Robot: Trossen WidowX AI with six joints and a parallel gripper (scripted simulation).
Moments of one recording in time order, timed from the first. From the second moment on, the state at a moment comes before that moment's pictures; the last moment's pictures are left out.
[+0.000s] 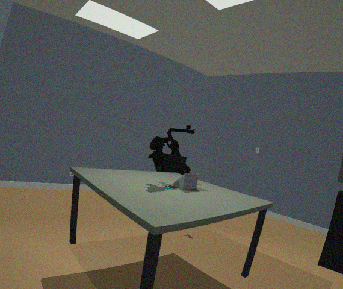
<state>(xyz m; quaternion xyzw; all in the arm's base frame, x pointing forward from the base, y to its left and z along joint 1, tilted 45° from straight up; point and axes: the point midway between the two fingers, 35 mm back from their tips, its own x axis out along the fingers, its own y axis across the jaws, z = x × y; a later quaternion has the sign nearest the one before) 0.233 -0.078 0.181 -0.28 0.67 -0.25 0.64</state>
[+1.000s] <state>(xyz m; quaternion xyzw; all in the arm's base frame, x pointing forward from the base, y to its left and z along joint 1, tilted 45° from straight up) 0.259 -0.012 0.133 -0.46 0.71 -0.04 0.54</state>
